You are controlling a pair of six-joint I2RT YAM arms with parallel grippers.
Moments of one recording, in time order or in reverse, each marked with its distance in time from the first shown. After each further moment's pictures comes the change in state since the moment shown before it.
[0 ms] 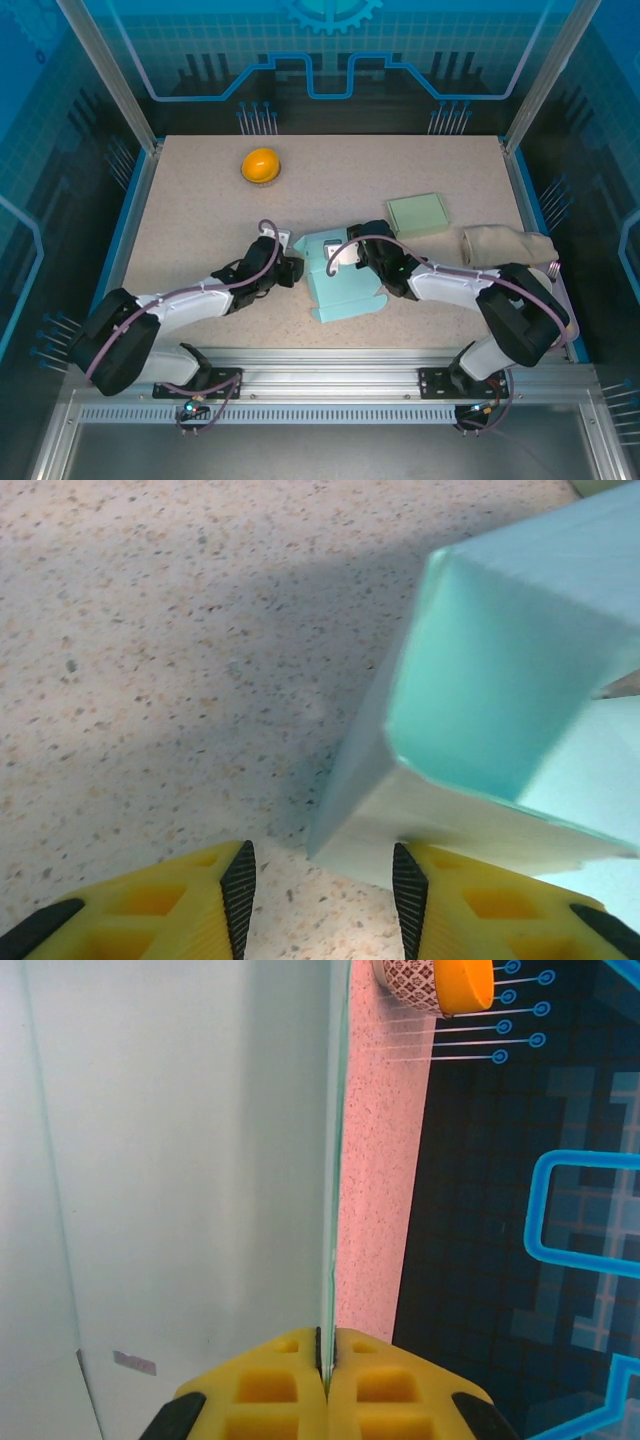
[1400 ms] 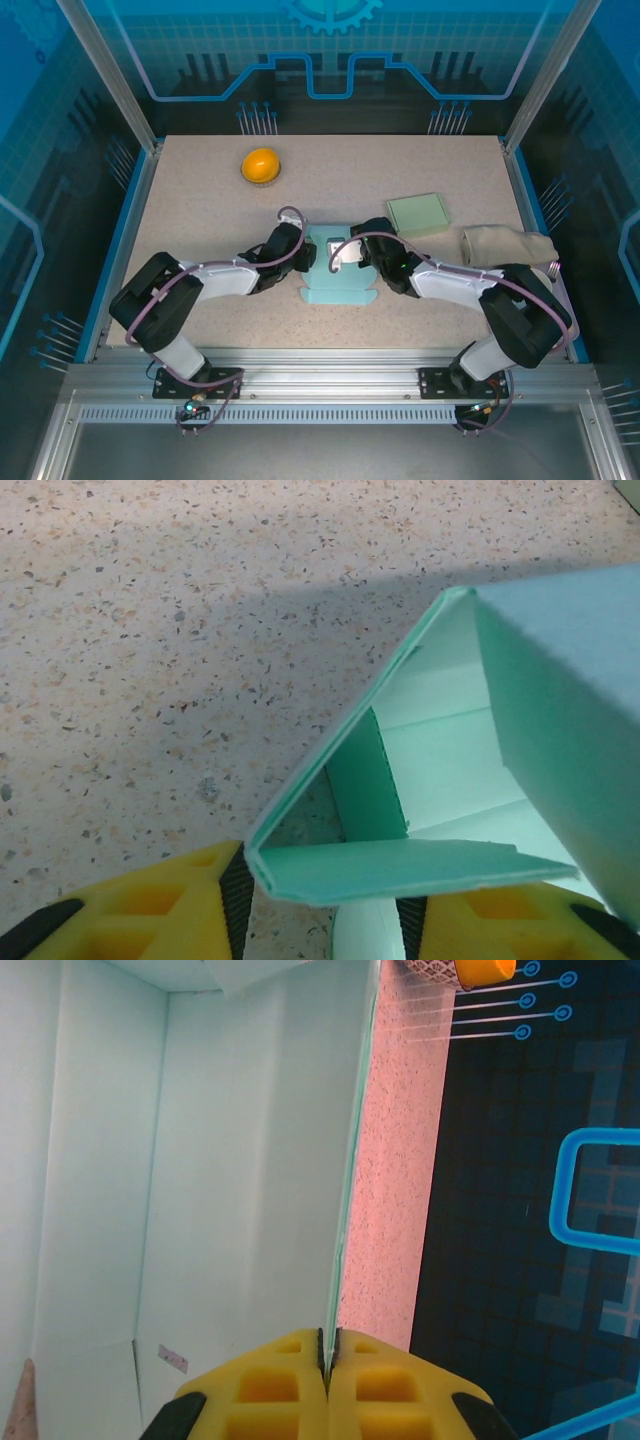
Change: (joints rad) left arm -0.005 0.289 0.181 0.089 -0.081 0.011; right arm -0.023 -0.014 0.020 -0.077 -0.012 0.038
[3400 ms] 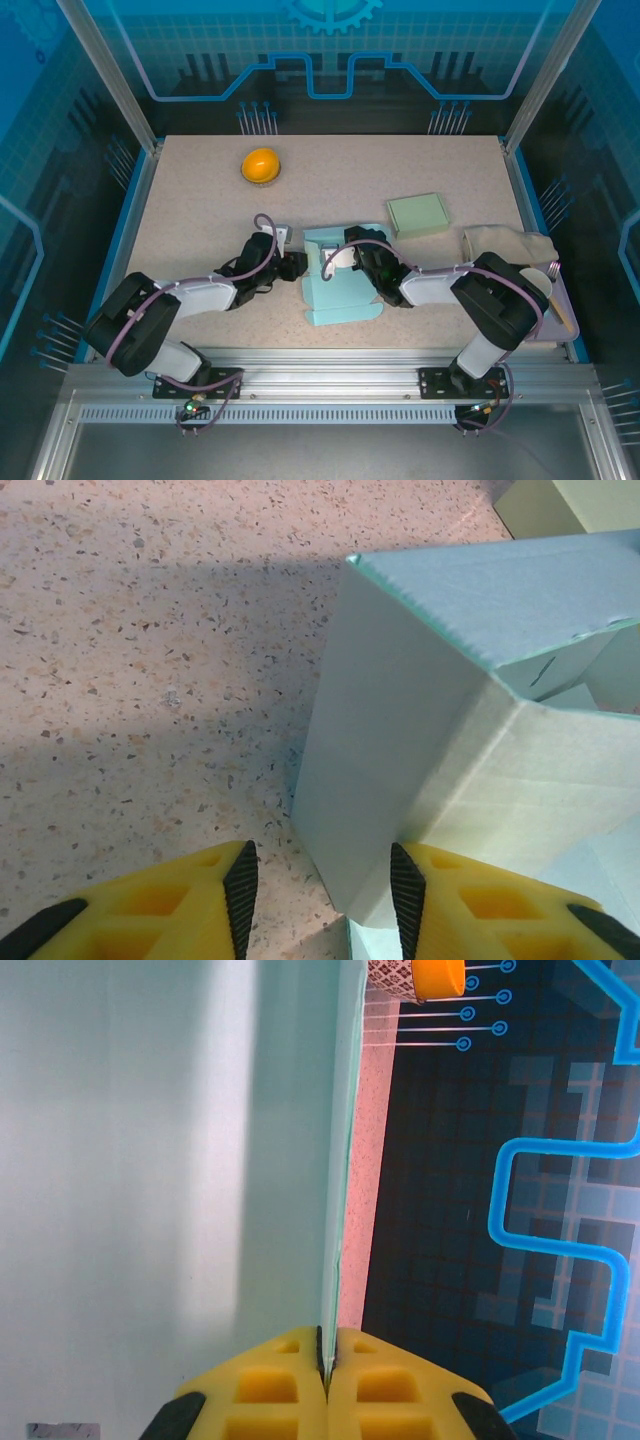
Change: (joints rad) left arm 0.086 -0.169 -0.213 0.141 0.265 -0.086; right arm 0.054 0.133 -0.102 0.395 0.107 -0.092
